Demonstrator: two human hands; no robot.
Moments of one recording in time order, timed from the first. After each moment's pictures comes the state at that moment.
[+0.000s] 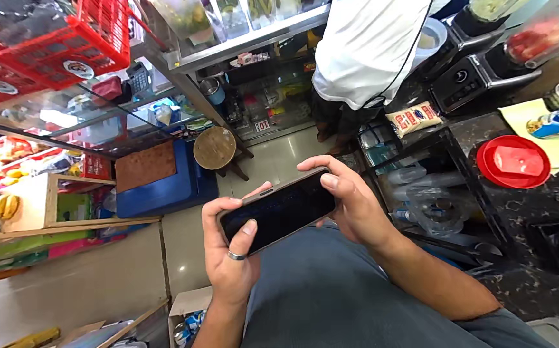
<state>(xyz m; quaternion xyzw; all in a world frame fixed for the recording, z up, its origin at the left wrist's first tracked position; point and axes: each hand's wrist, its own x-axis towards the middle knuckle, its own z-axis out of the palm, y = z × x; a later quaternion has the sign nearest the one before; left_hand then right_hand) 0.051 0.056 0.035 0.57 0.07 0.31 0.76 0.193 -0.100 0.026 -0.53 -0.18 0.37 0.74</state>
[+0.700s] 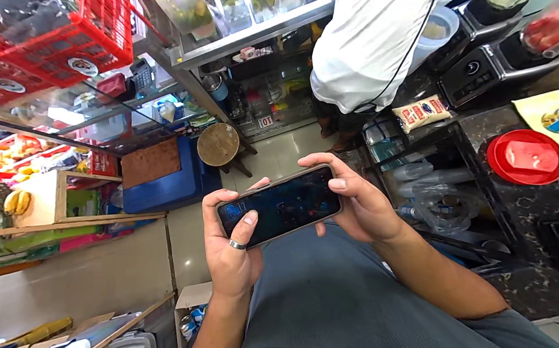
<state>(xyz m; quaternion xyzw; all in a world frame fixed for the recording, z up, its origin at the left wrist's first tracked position) 0.052 0.055 0.039 0.51 0.14 0.31 0.79 0.200 -0.105 0.017 -0.35 -0.21 0.48 0.78</state>
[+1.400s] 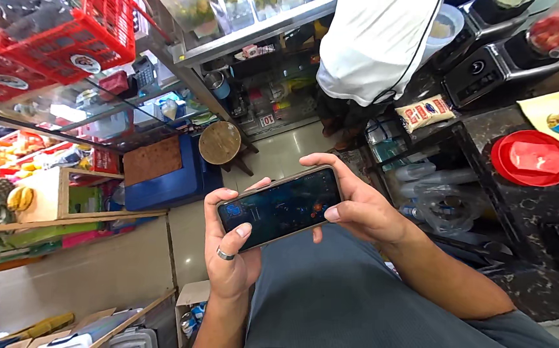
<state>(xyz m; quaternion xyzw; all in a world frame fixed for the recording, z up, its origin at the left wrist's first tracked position) 0.042 0.066 0.034 0.45 0.08 0.27 0.85 0.201 -0.108 0.017 -0.33 -0.26 0.51 0.75</state>
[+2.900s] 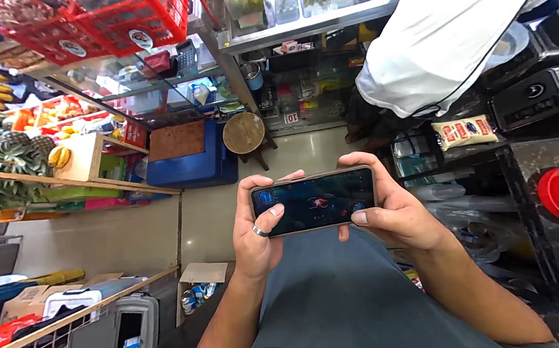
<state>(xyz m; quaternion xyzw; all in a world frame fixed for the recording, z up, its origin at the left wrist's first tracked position) 0.025 0.076 0.037 0.46 0.10 0.29 0.83 0.191 -0.090 0.020 -0.33 -0.32 0.51 0.72</state>
